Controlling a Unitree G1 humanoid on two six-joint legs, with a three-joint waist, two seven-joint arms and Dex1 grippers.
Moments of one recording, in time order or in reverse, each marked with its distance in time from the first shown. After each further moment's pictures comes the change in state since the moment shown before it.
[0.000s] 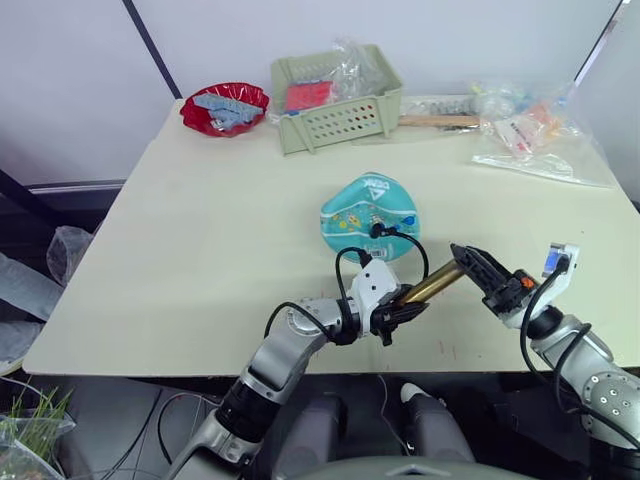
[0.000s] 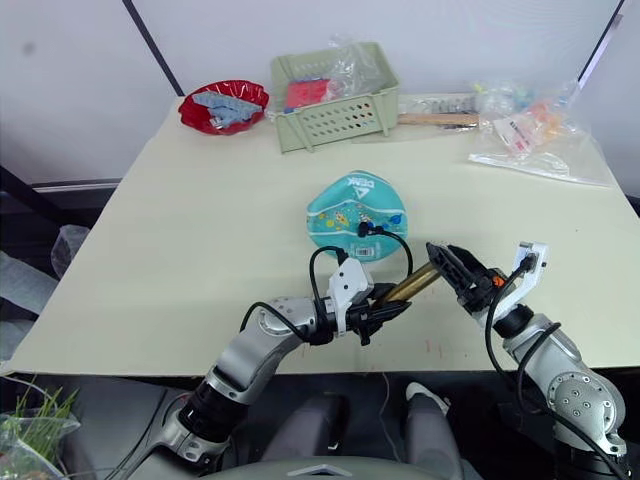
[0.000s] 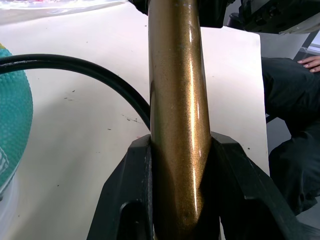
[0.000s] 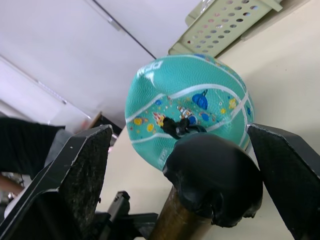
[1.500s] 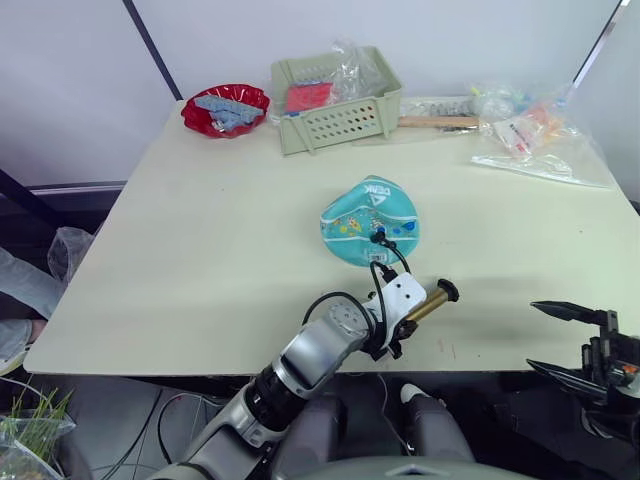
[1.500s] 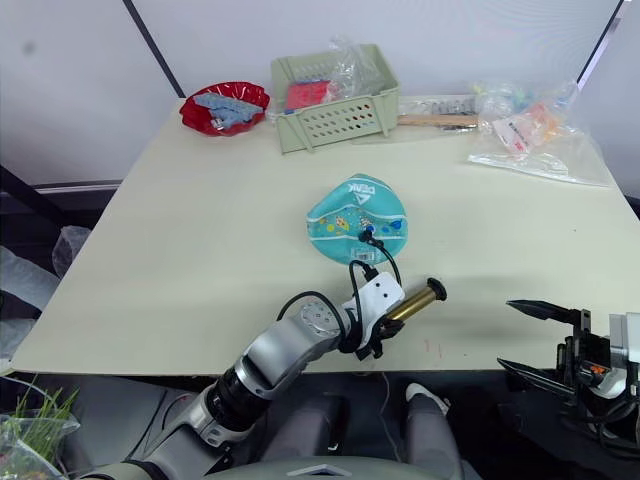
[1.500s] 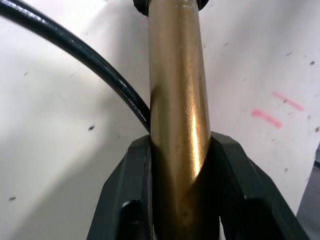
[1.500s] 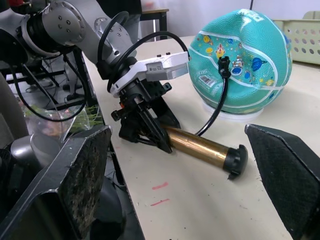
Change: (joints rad) left arm -0.143 -0.068 -0.182 -0.090 0.087 0.699 0.318; right arm 0.146 -0.324 -0.141 0.471 -0.481 -0.812 1.210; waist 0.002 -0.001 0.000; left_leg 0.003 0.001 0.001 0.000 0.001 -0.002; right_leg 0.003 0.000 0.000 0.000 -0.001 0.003
